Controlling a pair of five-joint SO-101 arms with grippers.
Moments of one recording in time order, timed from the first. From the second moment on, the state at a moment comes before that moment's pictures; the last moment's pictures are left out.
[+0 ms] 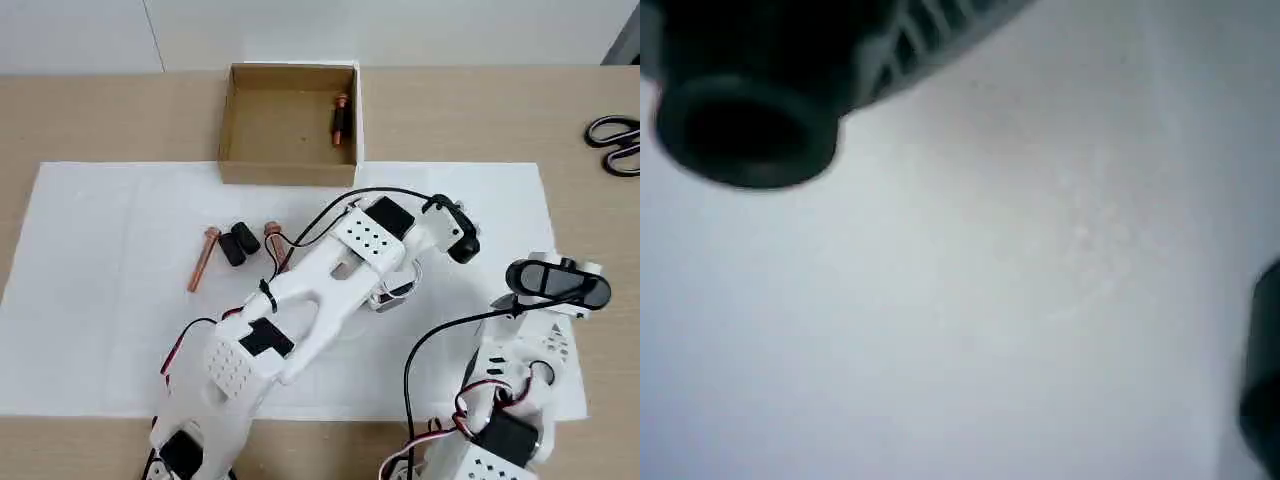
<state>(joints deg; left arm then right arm) 39.1 44.1 -31.4 92.0 -15.8 23.5 -101.5 87.8 55.2 2.4</state>
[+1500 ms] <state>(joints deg) 21.7 -3.2 -48.8 99.7 2.1 -16.0 -101.5 96.2 11.7 2.4</state>
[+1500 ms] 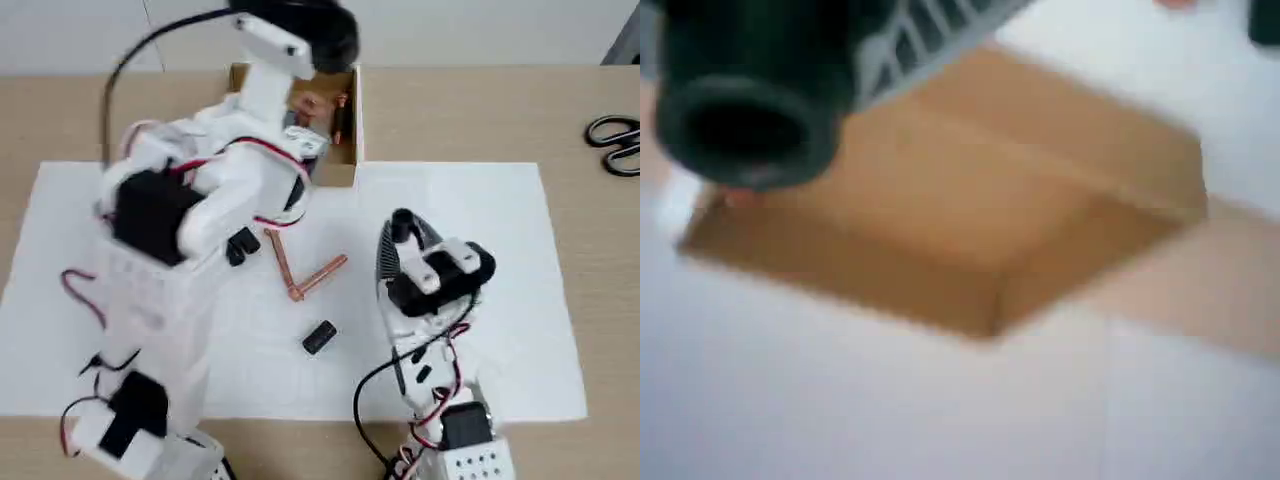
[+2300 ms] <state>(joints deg) 5.2 -35.4 -32.2 98.9 -2.2 -25.1 -101.5 96.2 1.5 2.4</state>
